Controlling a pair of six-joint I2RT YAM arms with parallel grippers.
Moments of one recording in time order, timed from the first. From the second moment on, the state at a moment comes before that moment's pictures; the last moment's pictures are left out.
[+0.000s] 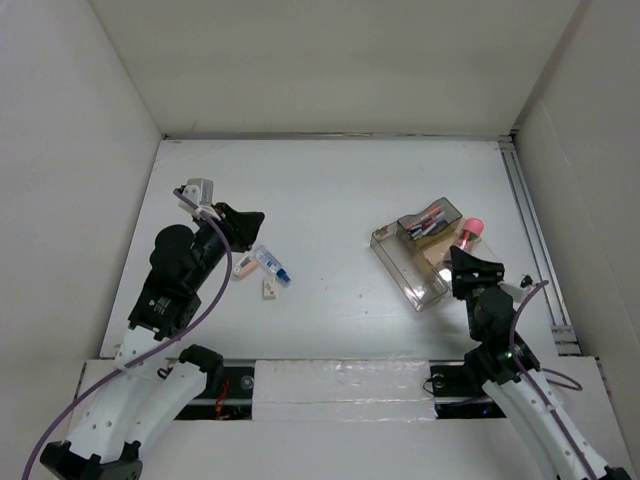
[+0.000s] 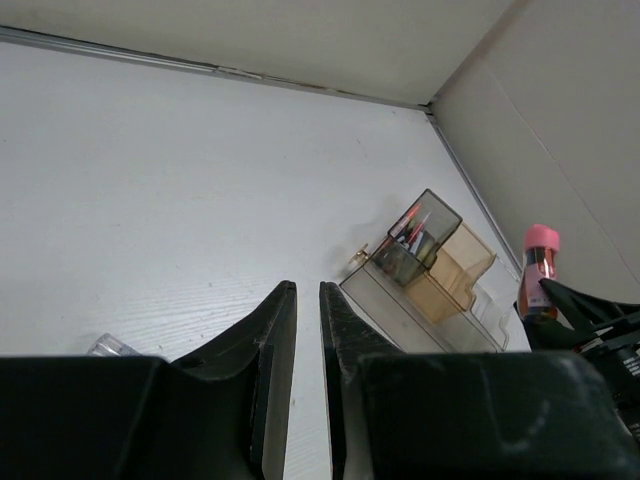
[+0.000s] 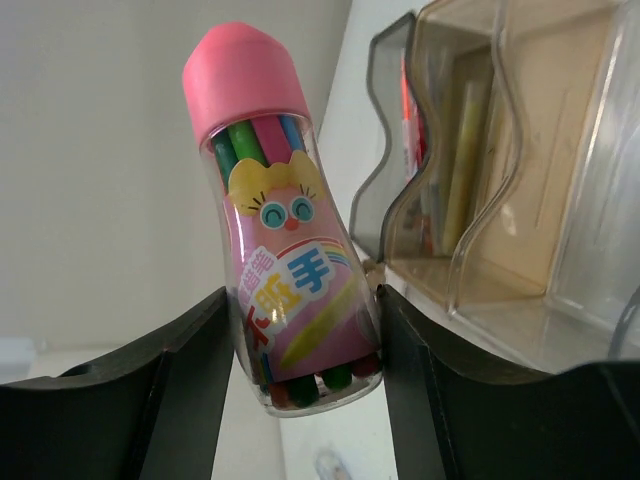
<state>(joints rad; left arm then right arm) -0.38 0.65 0.79 -0.21 0.09 -0.49 0.40 0.15 0.12 -0.12 0.51 1.41</state>
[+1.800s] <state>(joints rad) -0.38 0.66 0.79 -0.21 0.10 -0.49 0.28 0.66 0.22 0.14 0.38 1.52</state>
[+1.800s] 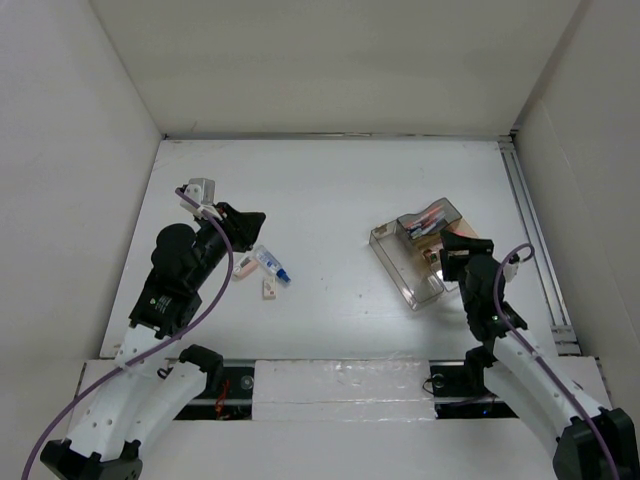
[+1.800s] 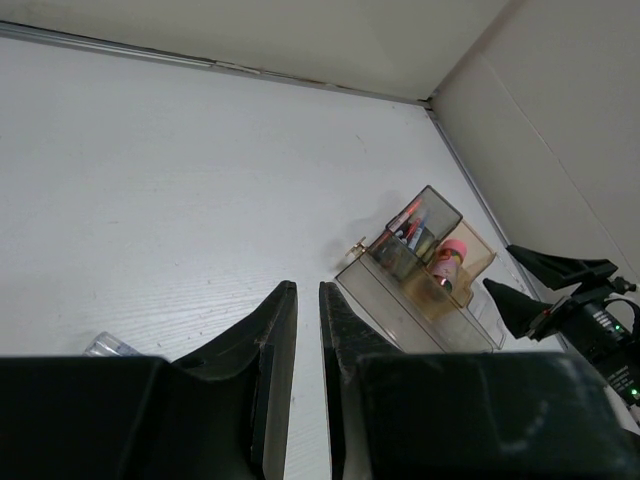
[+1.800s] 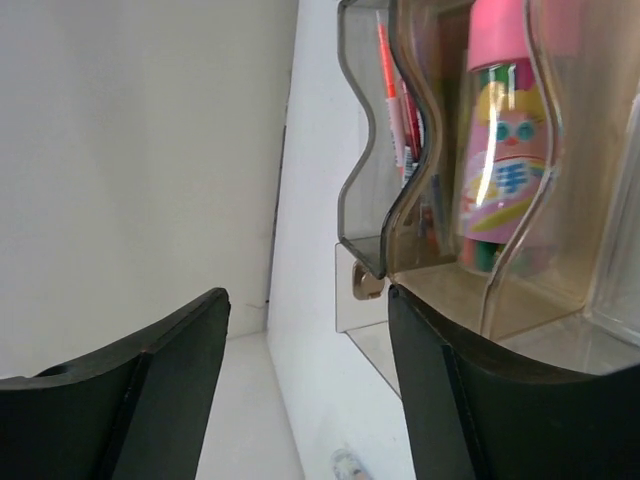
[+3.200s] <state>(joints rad) -0.37 0.62 0.83 -0.31 -0.19 -0.63 0.97 2.14 1.52 -0.12 -0.08 0.58</state>
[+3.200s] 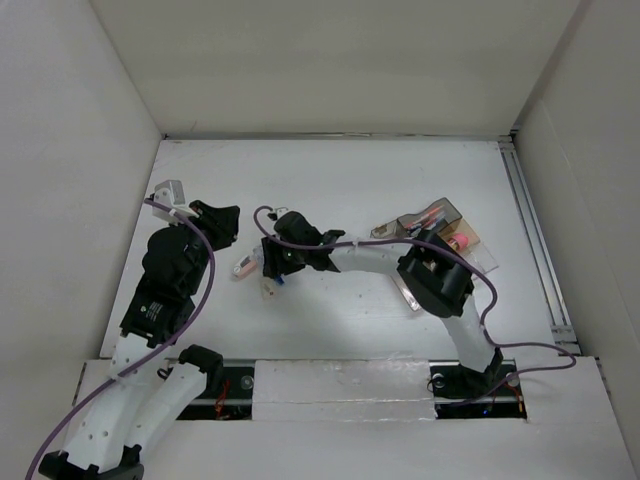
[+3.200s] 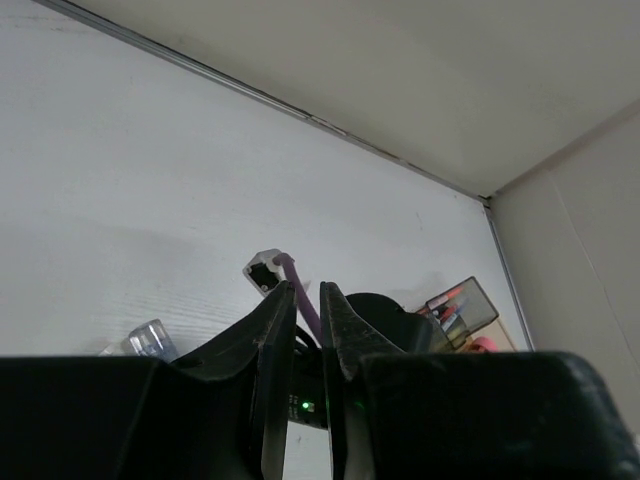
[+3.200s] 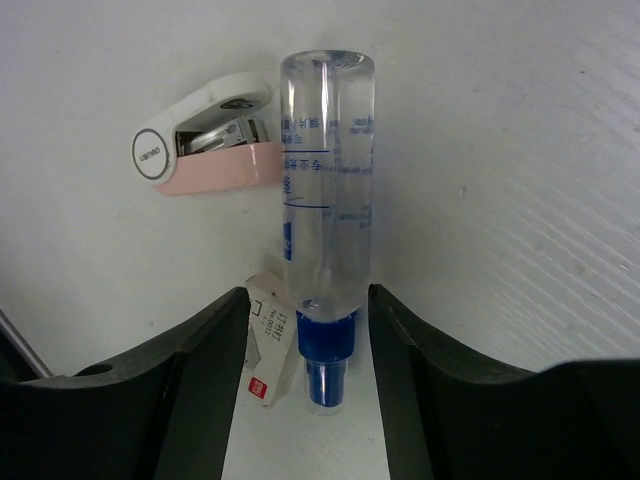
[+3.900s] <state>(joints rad) -0.37 0.62 0.83 -0.30 -0.14 -0.60 0.94 1.97 1.41 -0.18 0.04 0.57</state>
